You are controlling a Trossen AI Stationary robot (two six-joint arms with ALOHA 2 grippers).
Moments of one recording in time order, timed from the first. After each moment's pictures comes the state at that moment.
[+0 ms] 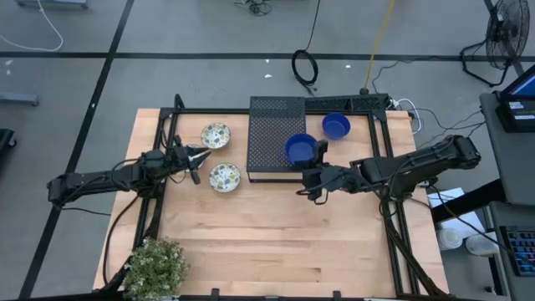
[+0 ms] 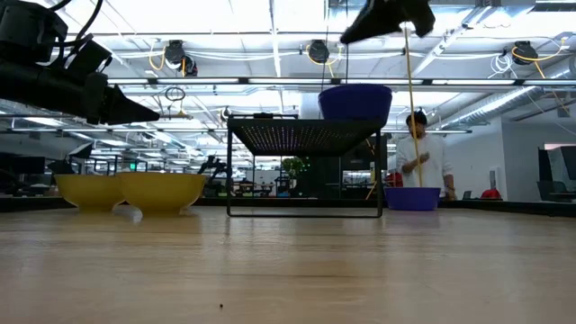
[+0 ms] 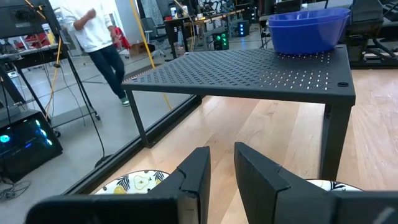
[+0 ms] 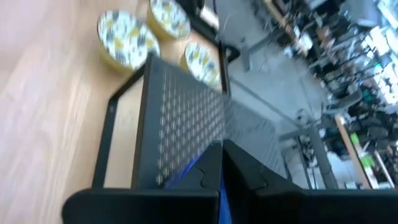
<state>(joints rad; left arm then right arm) 0.24 0.25 0.02 0.13 -0.26 0.12 0.23 1.30 1.03 -0.30 0.68 -0.46</state>
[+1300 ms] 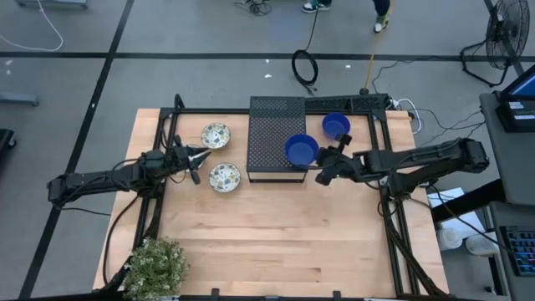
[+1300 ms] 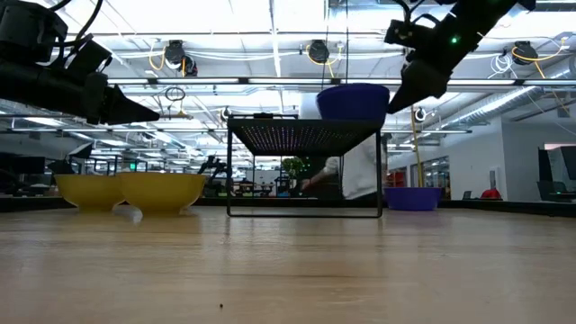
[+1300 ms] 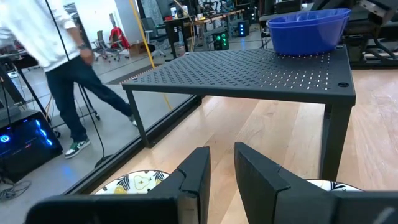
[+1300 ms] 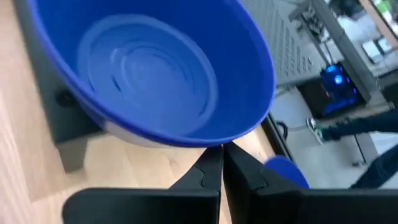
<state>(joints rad) 0.24 0.25 0.02 0.13 -0.26 0.12 0.04 1.19 0.82 -0.51 0.72 0.04</state>
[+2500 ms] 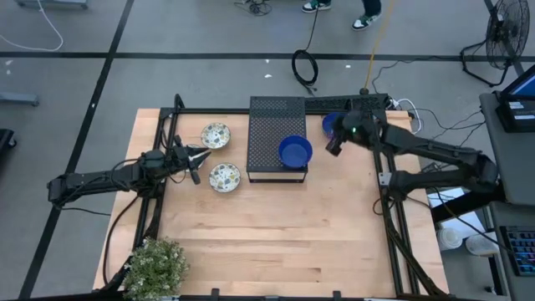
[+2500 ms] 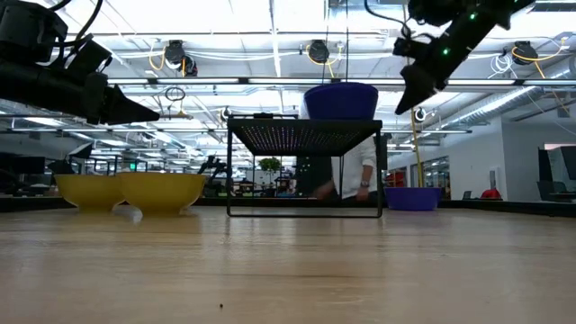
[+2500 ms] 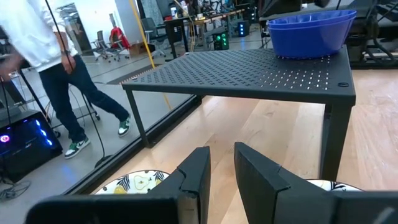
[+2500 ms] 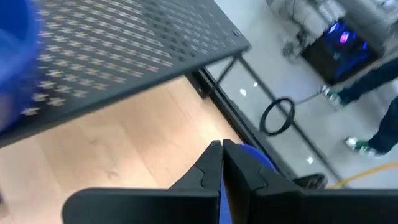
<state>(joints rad) 0.24 0.25 0.02 0.13 -0.26 0.12 -0.47 1.03 0.81 -0.47 0.36 -0.12</state>
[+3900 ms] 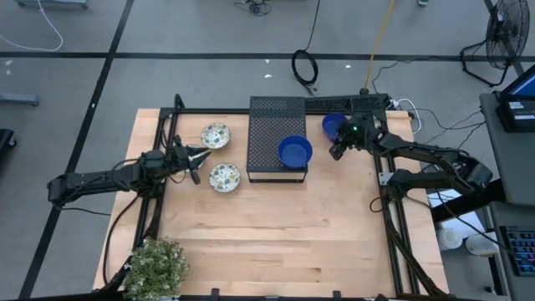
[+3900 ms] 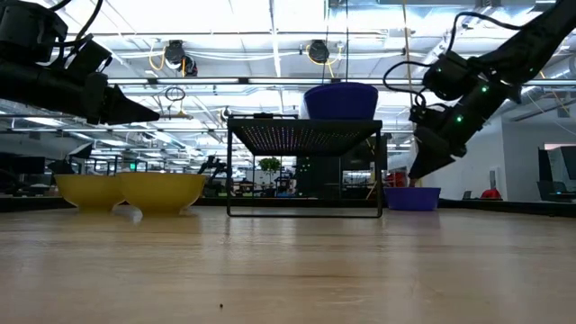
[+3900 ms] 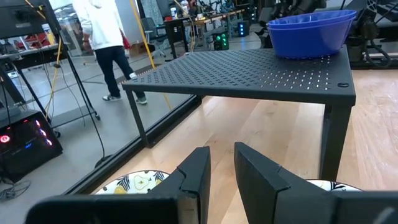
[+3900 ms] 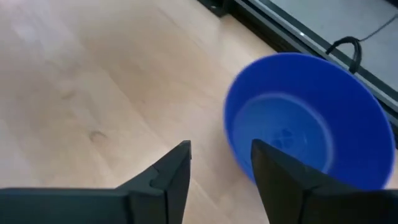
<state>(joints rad) 0.24 0.25 0.02 0.13 -0.26 0.12 -0.78 1.12 0.43 -0.05 0.00 -0.06</state>
